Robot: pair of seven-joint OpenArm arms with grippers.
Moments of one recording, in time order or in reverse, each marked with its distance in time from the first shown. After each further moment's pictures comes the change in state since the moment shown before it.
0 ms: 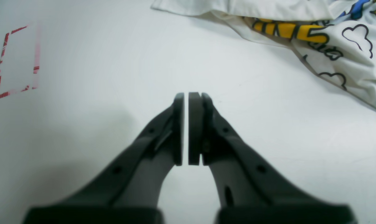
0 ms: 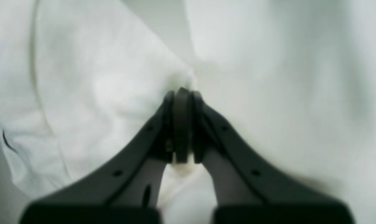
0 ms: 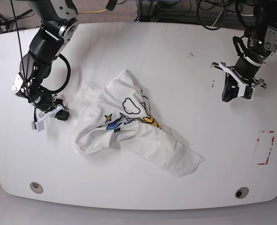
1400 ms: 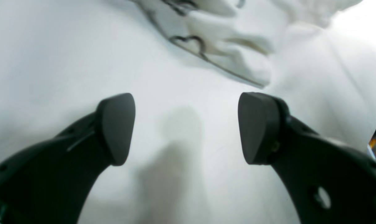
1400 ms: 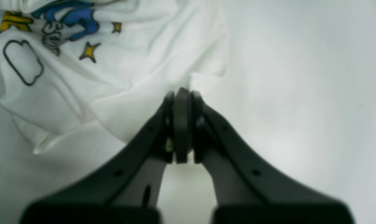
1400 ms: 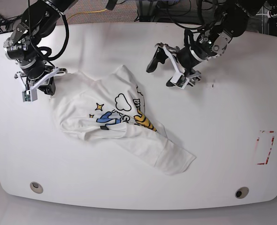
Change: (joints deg) left arm -17.4 11.0 34.4 -14.3 0.4 -3.6 -0.1; right arm -22.1 -8.7 4.6 45.7 0.0 0.5 -9.3
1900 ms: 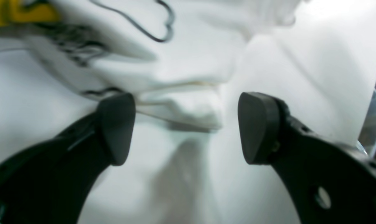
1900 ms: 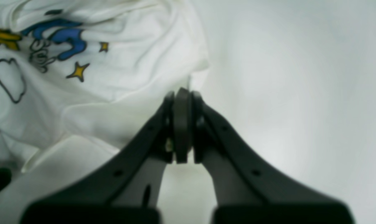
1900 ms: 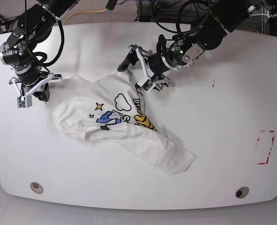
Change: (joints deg) left arm -11.1 8.7 12.1 -11.1 0.0 -0.8 0.0; right arm 3.8 2.4 0.2 -0.1 -0.3 0.0 -0.5
